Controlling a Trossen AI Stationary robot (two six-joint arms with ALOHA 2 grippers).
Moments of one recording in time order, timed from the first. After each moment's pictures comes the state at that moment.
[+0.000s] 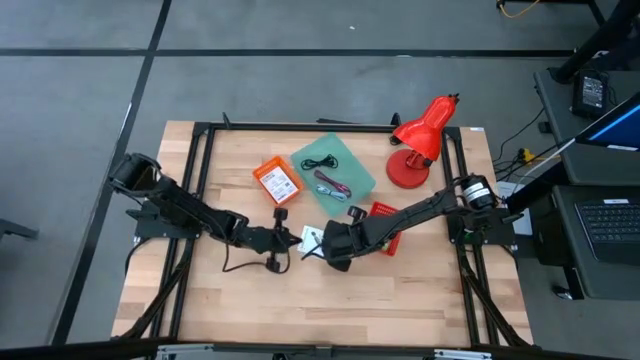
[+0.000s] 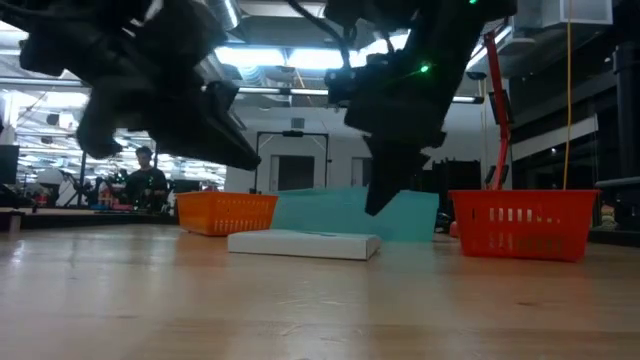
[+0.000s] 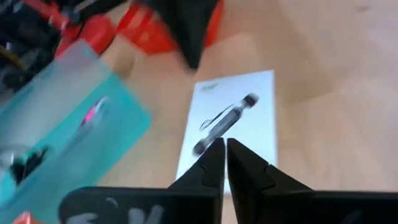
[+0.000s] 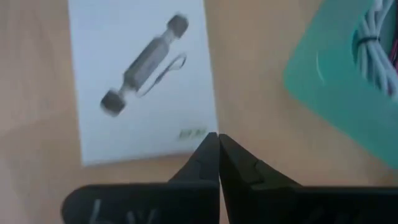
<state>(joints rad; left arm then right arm) -0.36 1.52 0.56 0.37 -0.43 0.15 0.28 1.97 1.36 -0.68 0.39 0.57</state>
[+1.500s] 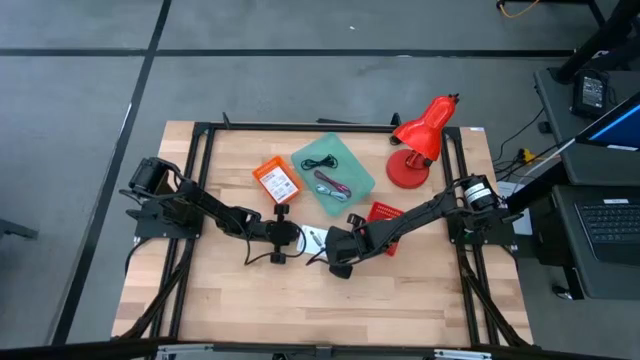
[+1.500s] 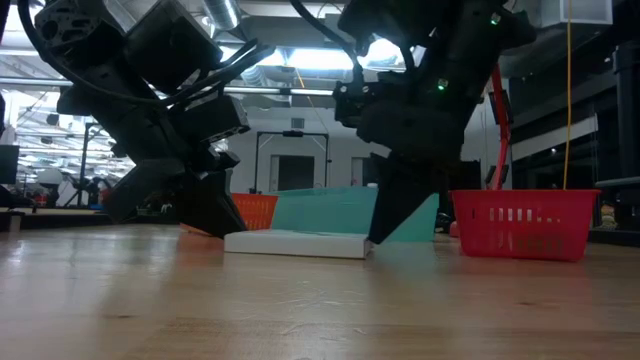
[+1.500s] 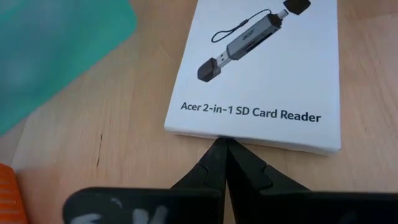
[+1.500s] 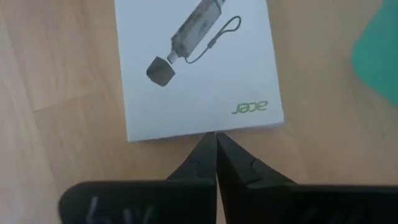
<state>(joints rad) -0.23 1.70 0.57 0.30 -0.32 -0.03 0.29 1.97 1.23 -0.46 0.30 0.56</state>
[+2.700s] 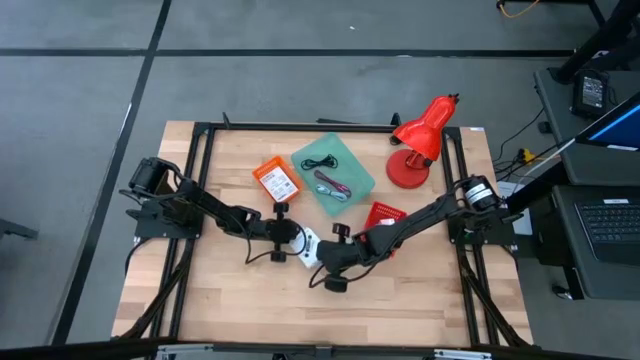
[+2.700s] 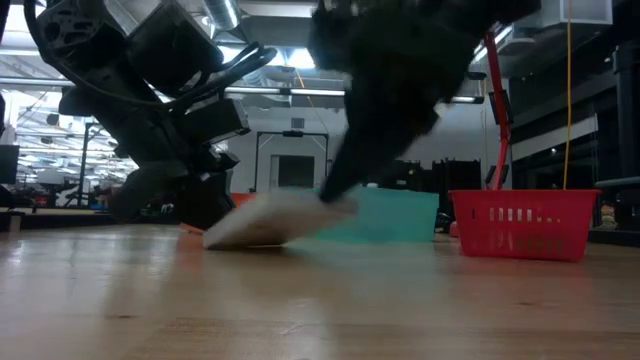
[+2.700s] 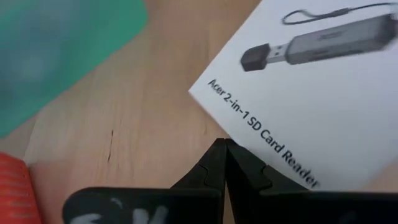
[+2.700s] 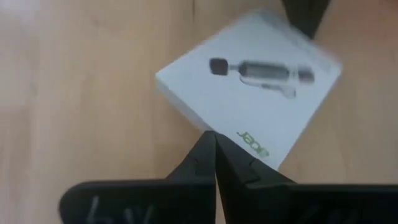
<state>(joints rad) -0.23 1.70 0.57 0.31 -0.33 -0.03 0.30 1.97 1.29 -0.28 0.30 0.36</state>
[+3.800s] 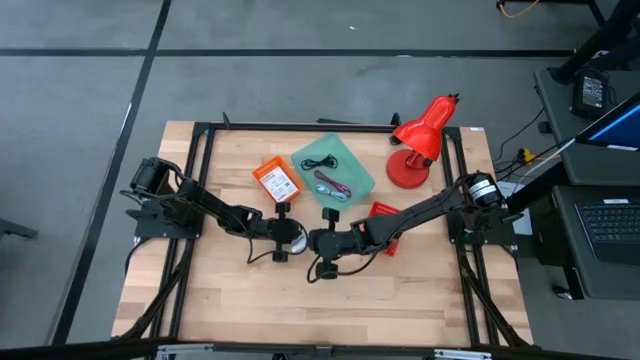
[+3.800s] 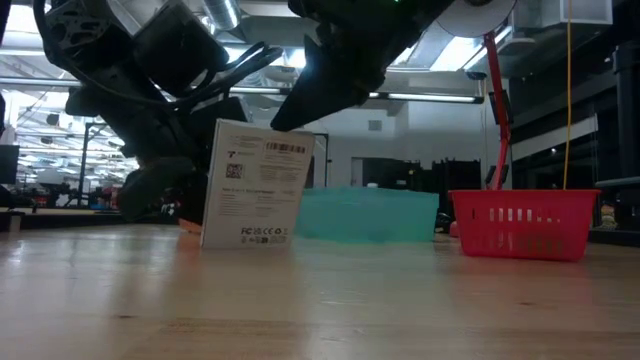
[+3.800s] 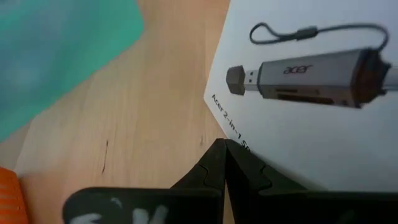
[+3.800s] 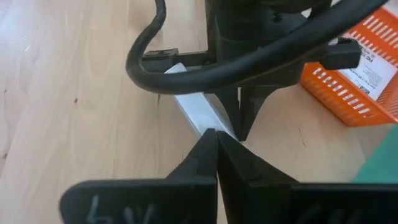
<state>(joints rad) -0.23 1.70 0.59 0.32 -0.30 -0.03 0.25 1.96 1.34 -0.24 0.38 0.15</state>
